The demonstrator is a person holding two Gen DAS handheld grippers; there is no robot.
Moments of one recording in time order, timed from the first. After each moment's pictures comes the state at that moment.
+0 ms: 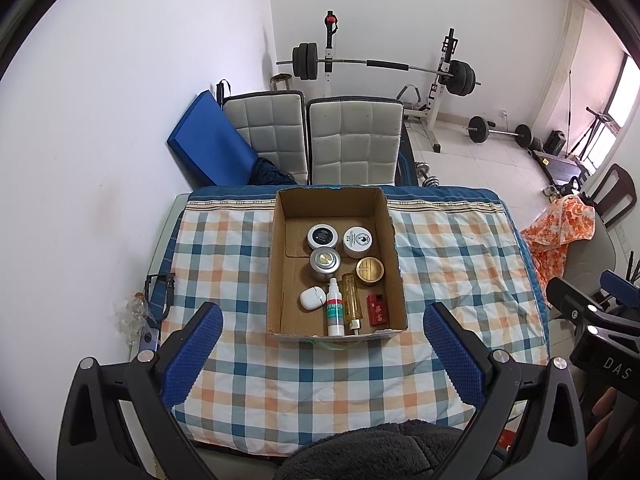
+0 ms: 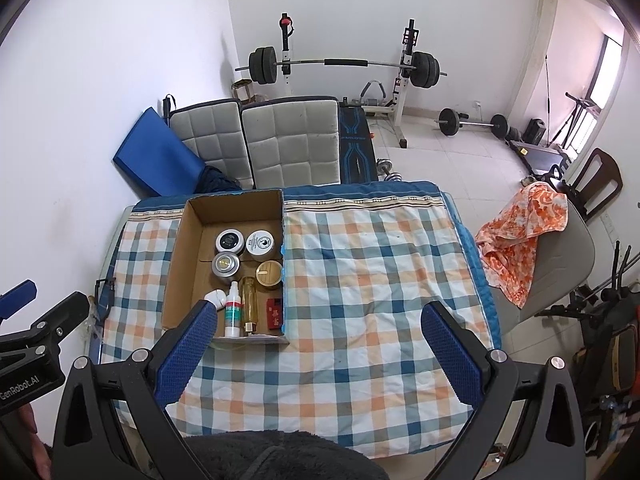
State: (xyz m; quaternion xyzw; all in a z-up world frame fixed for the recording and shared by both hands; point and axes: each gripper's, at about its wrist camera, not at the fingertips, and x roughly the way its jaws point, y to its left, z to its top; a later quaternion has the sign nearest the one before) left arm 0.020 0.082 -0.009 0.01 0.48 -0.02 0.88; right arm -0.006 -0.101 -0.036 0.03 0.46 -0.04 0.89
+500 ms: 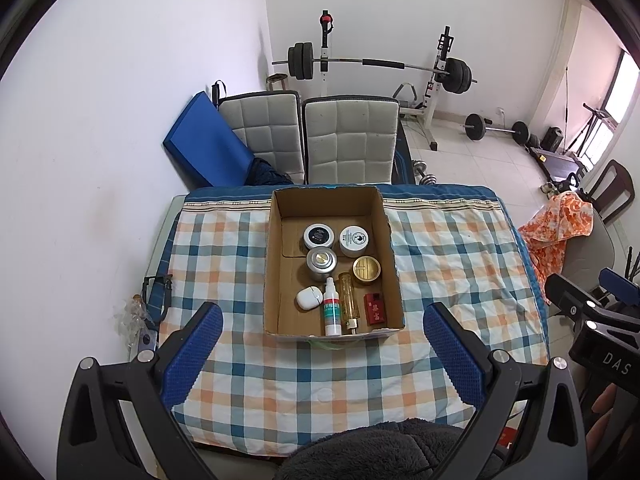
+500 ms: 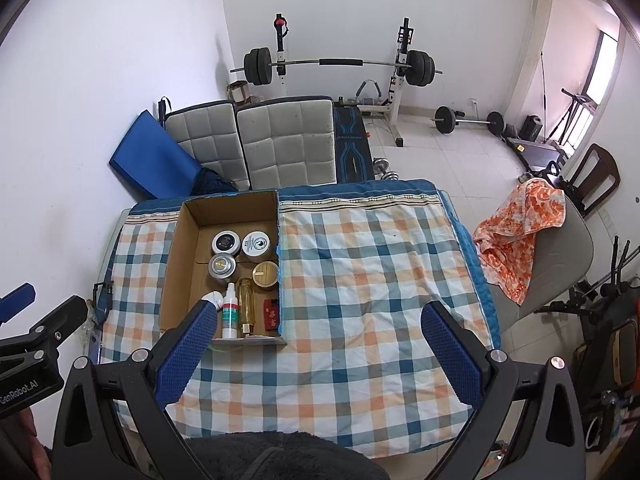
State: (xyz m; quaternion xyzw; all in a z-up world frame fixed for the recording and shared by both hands) left arm 0.019 0.083 -0.010 0.01 0.48 -0.02 0.88; right arm -0.005 -0.109 -0.034 0.04 0.46 -0.05 0.89
